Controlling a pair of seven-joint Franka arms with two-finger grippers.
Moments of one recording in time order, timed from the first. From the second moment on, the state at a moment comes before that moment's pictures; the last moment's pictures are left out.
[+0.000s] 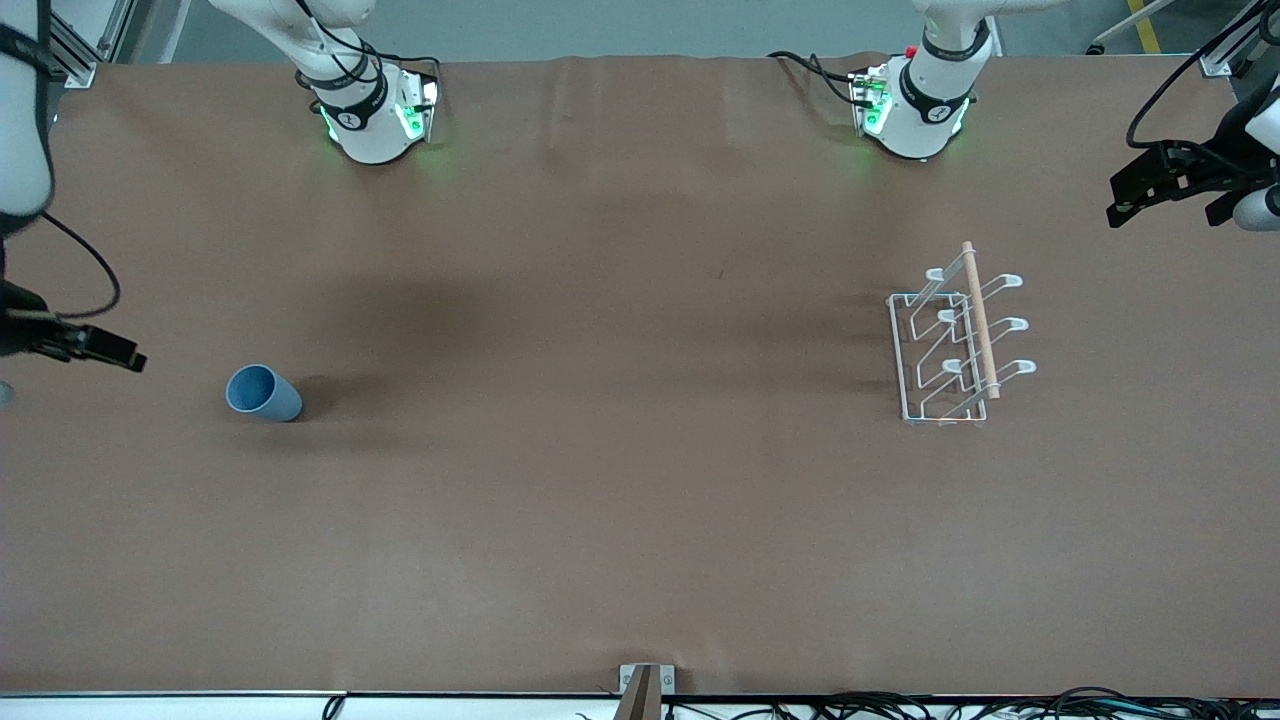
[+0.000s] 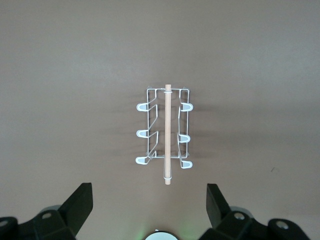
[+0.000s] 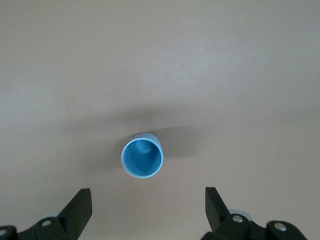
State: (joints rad) left arm 0.06 -0.06 -0.13 -1.52 0.02 1.45 -0.04; right arm -0.16 0.20 -0.06 -1.72 0.02 1.89 -0.05
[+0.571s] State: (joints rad) left arm 0.06 -0.06 -0.13 -1.52 0.02 1.44 -0.04; right arm -0.17 0.31 -0.05 -2.00 0.02 2.27 -0.08
